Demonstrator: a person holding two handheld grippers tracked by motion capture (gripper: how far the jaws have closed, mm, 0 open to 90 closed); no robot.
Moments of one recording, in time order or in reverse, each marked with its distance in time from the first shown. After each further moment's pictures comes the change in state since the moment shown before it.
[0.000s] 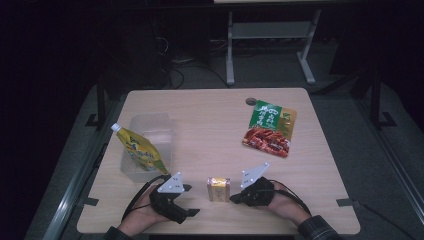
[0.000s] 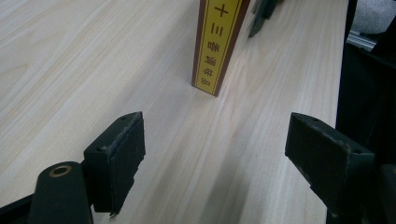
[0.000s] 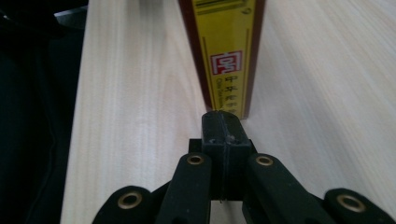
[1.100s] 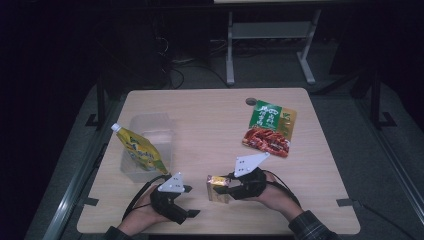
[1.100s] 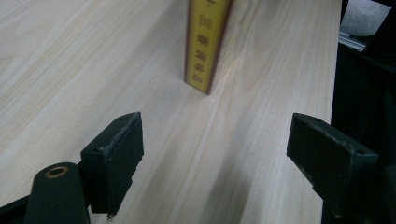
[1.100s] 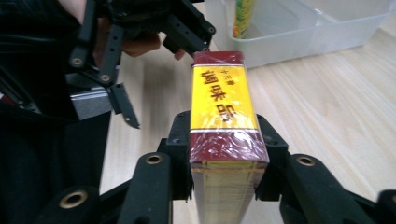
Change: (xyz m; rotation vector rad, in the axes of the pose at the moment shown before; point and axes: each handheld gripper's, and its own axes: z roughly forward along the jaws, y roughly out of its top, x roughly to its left) left arm 0.002 -0.002 0.003 0.000 -0.032 -0.021; right arm 0.011 0.055 -0.020 -0.250 -0.022 -0.025
